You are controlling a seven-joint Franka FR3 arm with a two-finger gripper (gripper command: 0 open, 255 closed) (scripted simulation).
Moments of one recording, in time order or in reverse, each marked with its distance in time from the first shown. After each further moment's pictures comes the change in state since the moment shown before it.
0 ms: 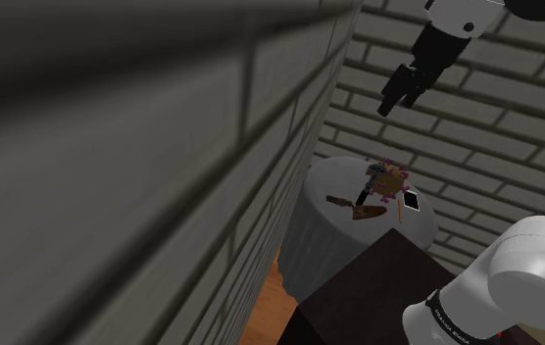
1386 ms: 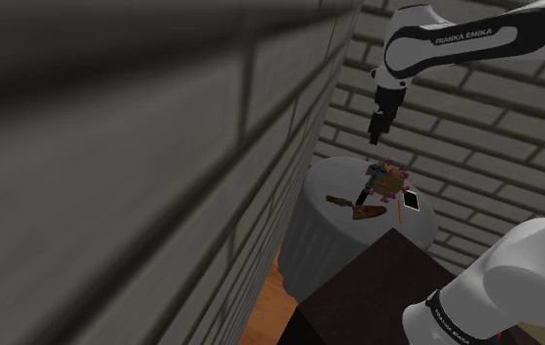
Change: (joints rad) arm -0.073 0.549 -0.277 0.109 -0.181 0.147 -0.464
